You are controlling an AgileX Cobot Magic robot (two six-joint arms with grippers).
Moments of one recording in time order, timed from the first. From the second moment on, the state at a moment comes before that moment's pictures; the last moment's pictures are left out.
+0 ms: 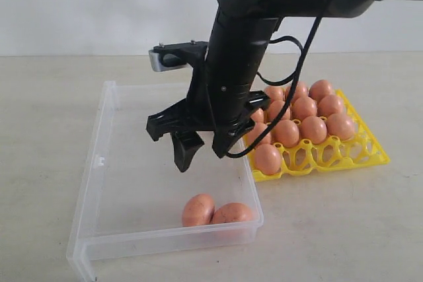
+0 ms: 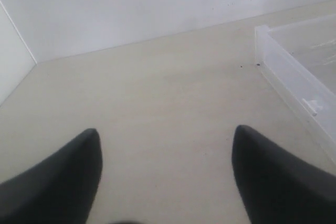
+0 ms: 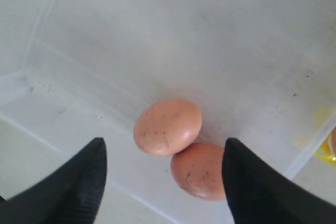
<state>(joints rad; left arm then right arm) 0.02 0.00 0.00 0.31 0.34 -0.09 0.68 1.94 -1.55 0.28 1.11 -0.03</state>
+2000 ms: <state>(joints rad) 0.02 0.00 0.00 0.31 0.34 -0.09 0.68 2.18 -1.56 0.42 0.94 -0.12</state>
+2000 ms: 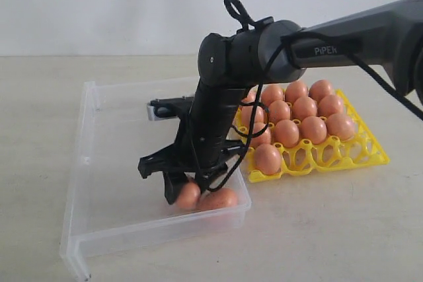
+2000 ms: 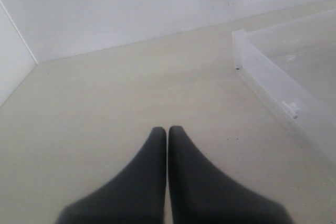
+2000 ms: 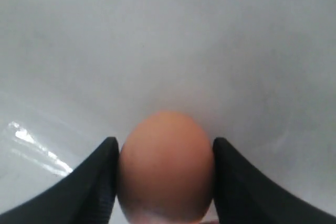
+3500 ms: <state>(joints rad) 0.02 0.00 0.00 0.31 0.34 -0.09 0.01 1.67 -0.55 -1.17 -0.72 0.85</state>
